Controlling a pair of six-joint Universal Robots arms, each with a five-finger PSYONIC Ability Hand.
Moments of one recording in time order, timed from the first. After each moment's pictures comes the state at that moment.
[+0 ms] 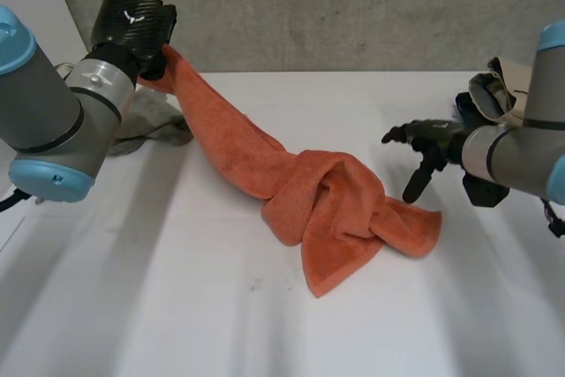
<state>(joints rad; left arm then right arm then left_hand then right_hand) 4.38 -2.02 -1.20 3.42 -1.47 3.61 1.80 -0.83 0.91 0.51 1.25 2.91 1.13 1.20 1.19 1.20 0.98 0.26 0.25 0.27 0.28 0.10</state>
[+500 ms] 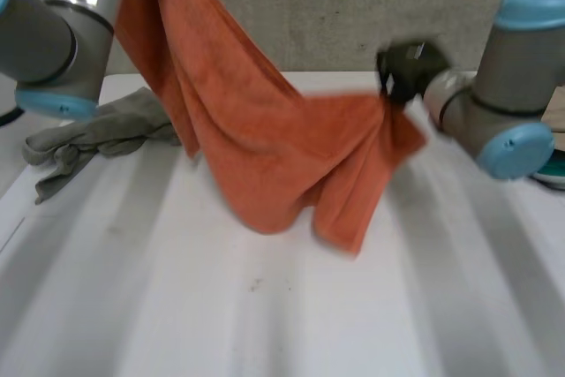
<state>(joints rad) 4.38 -2.13 -0.83 3.61 -1.42 3.61 1.94 -0.78 0.63 0.16 1.43 2.84 1.13 1.20 1.19 1.20 0.98 1.12 1.17 1.18 1.19 1.00</state>
